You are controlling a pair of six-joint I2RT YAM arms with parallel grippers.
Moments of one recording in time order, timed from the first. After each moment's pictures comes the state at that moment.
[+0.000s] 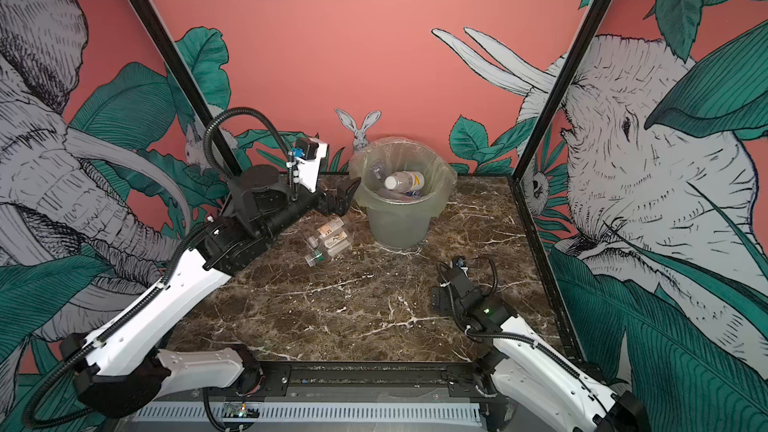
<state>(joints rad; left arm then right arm) -0.78 1.20 1.43 -0.34 -0.13 -0.02 0.63 0.79 0.51 -0.75 0.32 0.52</state>
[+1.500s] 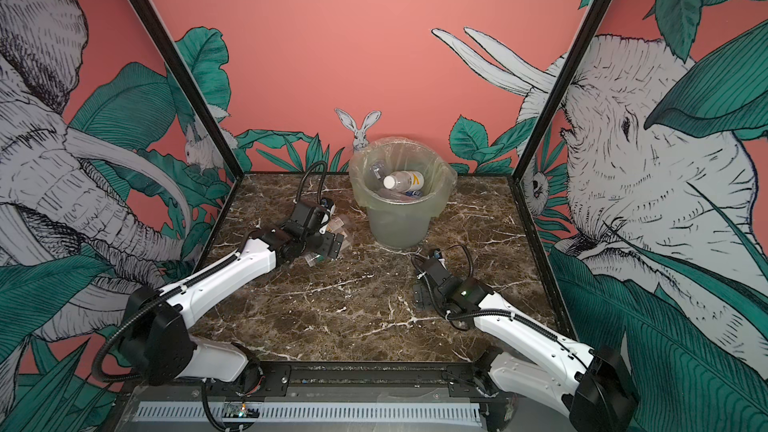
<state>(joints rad) -0.59 1.45 1.10 -0.55 -0.19 -0.11 0.78 1.02 0.68 -0.77 0.33 0.52</state>
